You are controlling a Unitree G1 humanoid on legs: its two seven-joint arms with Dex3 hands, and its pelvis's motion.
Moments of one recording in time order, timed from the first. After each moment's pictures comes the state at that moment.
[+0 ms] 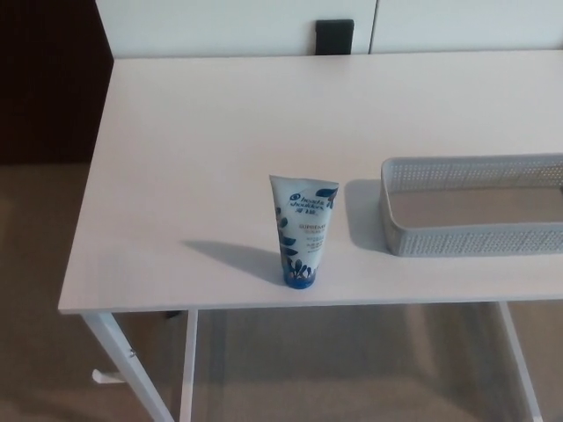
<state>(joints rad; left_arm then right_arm) 0.08 0.70 0.59 0.34 -0.25 -0.25 -0.35 -0.02 -0.43 0.12 1.32 -0.27 -0.13 0.12</state>
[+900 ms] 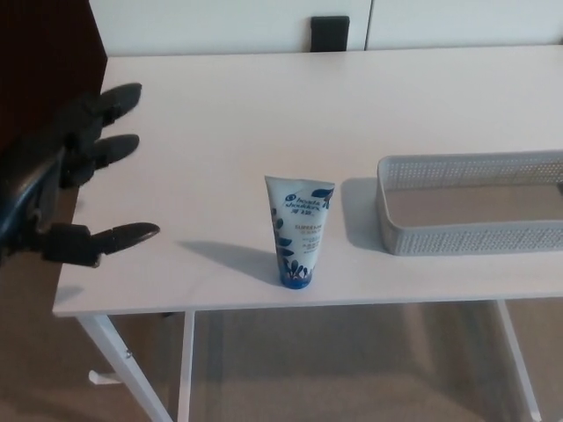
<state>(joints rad) -0.13 0.63 0.03 -0.12 -0.23 0.12 -0.39 -0.01 -0.43 0.12 1.32 -0.27 -0.14 0.11</state>
